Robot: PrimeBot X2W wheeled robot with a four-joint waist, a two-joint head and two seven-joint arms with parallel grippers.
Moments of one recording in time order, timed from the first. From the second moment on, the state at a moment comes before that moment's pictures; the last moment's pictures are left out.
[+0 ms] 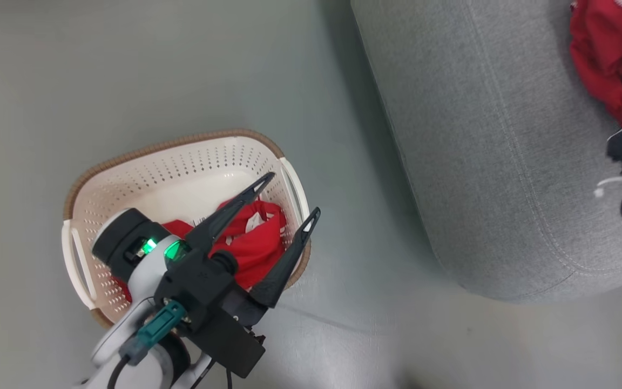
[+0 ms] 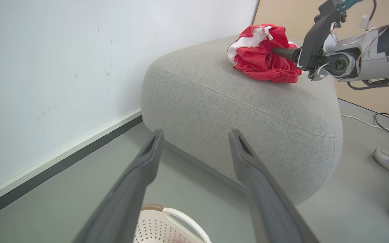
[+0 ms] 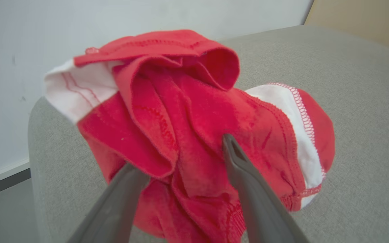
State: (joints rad) left arm -0.36 0.34 -0.51 -0.29 -0.26 -0.11 0.12; right arm -0.92 -0.36 0.20 0.86 0.64 -0.12 -0.26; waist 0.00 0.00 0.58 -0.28
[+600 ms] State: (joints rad) left arm -0.31 0.28 -0.49 -0.16 -0.31 -0.07 0.04; right arm -0.74 -0.29 0.26 0.72 0.52 -0.12 -0.26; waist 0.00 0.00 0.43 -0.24
